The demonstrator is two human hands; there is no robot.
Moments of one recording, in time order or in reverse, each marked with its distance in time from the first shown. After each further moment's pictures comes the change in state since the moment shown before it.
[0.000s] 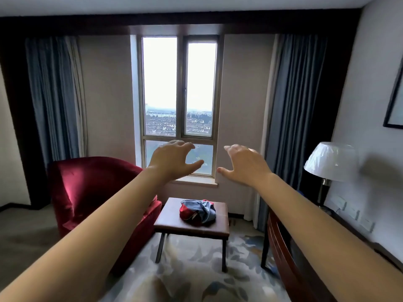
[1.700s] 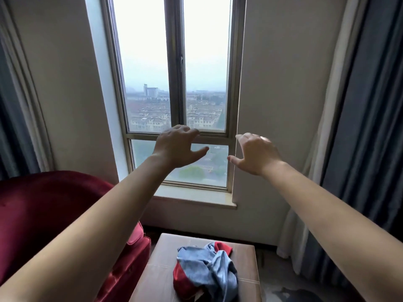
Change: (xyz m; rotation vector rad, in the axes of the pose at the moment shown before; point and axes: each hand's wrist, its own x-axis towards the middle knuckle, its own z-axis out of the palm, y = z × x) left_hand 0.609 -0.253 0.502 0.101 -0.010 0.033; right_hand 0.636 0.268 0.499 0.019 -0.040 0.045
